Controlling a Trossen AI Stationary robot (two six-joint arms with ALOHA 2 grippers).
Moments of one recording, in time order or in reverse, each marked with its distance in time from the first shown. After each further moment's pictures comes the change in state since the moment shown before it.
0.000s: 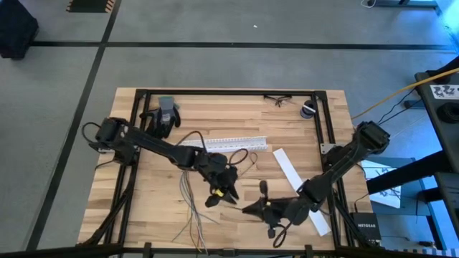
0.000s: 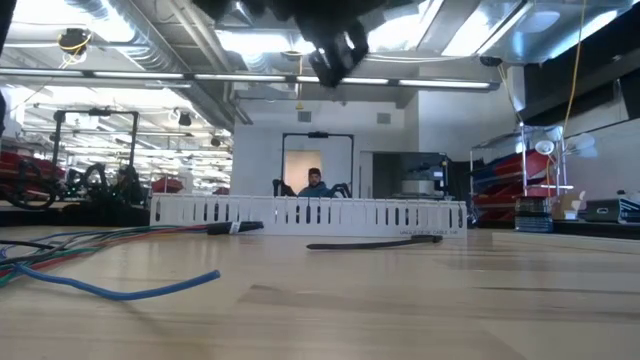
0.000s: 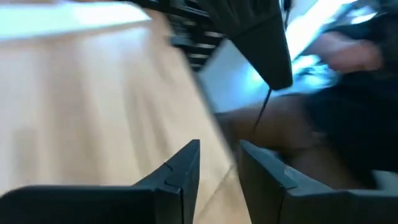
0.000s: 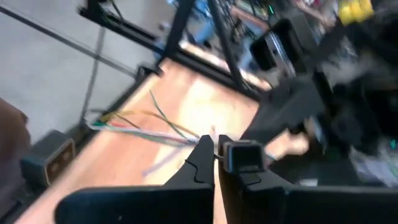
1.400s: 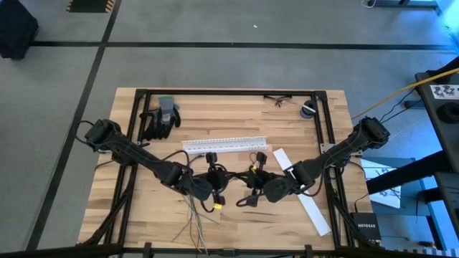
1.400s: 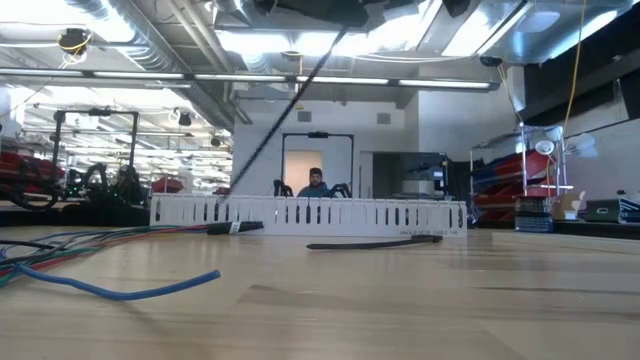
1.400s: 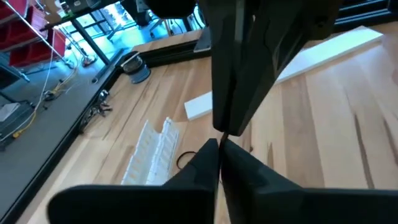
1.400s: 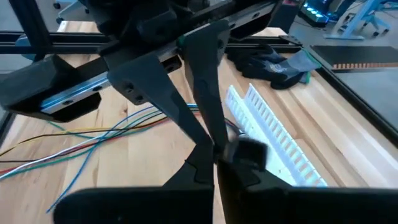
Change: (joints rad) left arm -0.214 -0.070 0.000 -0.096 -1.179 0.251; right arm -0.207 -0.036 0.163 -0.411 0.063 0.460
